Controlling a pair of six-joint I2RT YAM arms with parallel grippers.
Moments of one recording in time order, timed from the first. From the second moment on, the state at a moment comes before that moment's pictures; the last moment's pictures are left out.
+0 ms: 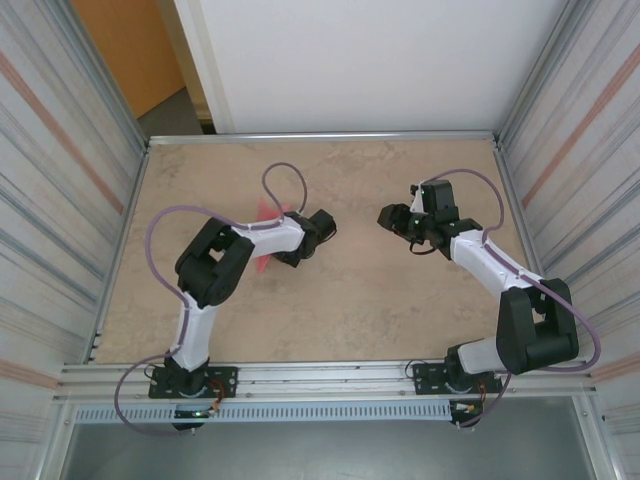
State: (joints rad) left arm -0.74 2.10 1.37 -0.83 -0.73 -0.28; right arm 0.24 1.39 0.87 -0.25 -0.34 0.65
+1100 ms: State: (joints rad) left arm -0.84 1.87 1.44 -0.79 -0.31 -0.40; right arm 0.25 1.39 0.87 -0.20 -0.33 0.70
